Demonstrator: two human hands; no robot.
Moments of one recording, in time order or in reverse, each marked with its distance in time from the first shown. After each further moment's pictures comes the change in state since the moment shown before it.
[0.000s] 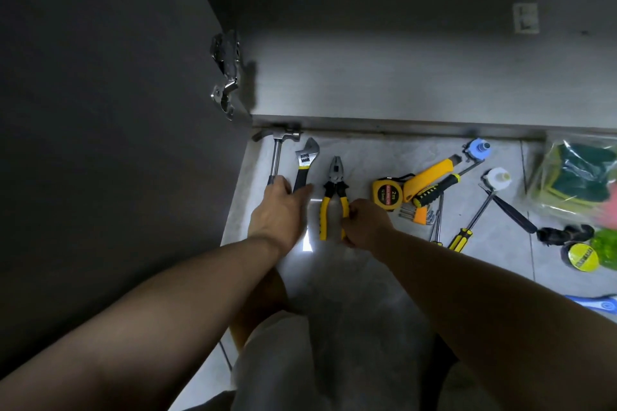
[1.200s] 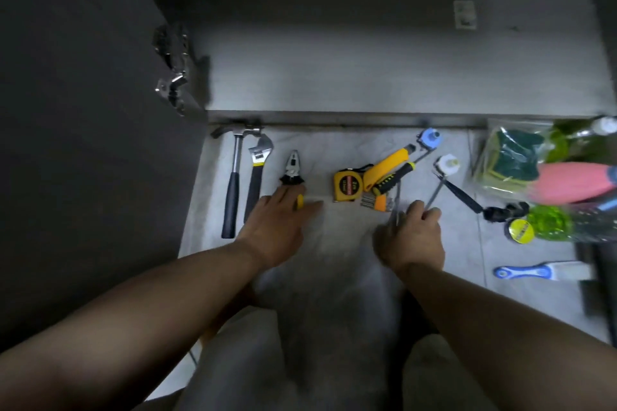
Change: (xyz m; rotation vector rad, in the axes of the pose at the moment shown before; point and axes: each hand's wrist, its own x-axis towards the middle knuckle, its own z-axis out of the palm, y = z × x) left_hand -0.012 0.019 0.029 0.423 -0.128 0.655; right_hand -0.038 0.119 -0.041 -0.189 0.609 0.130
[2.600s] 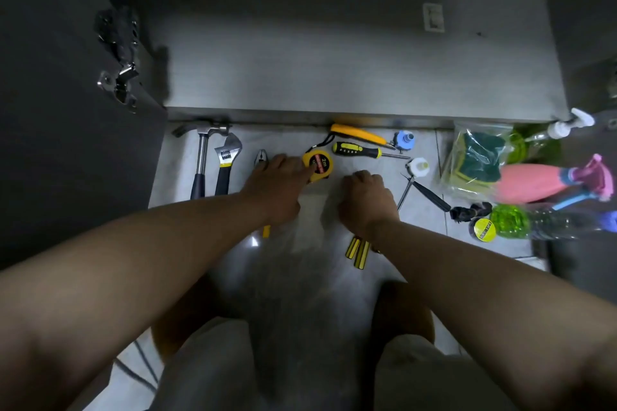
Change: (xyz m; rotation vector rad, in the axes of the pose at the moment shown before) left_hand 0.081 0.015 -0.026 0.067 -0.133 0.014; right_hand 0.051 -0.047 -0.023 -0.288 -0.255 -0.379
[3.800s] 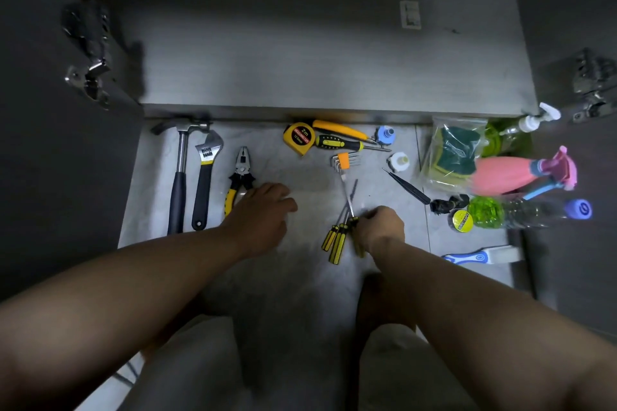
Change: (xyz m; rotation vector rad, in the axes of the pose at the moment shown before) left_hand -0.034 0.018 0.038 -0.201 0.075 0.077; right_hand -0.024 0.052 0.040 0.556 0.005 0.651
